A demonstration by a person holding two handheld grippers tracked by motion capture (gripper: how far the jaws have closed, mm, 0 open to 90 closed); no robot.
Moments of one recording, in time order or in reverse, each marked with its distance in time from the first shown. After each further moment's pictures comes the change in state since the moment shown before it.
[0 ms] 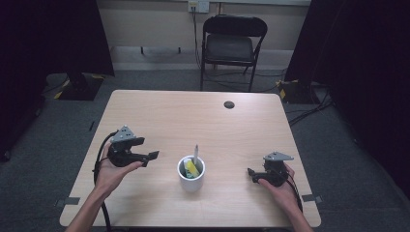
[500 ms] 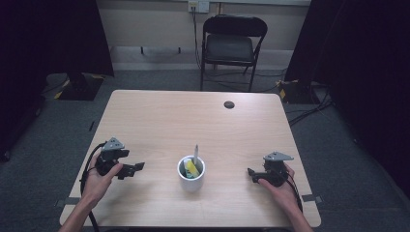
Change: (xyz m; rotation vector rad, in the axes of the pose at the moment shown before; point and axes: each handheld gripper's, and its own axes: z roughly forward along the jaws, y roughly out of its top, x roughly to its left) left arm 0.023 -0.051 -0.007 0.153 0.067 -0.068; right arm 0.000 0.000 0.000 0.000 0.000 -0.001
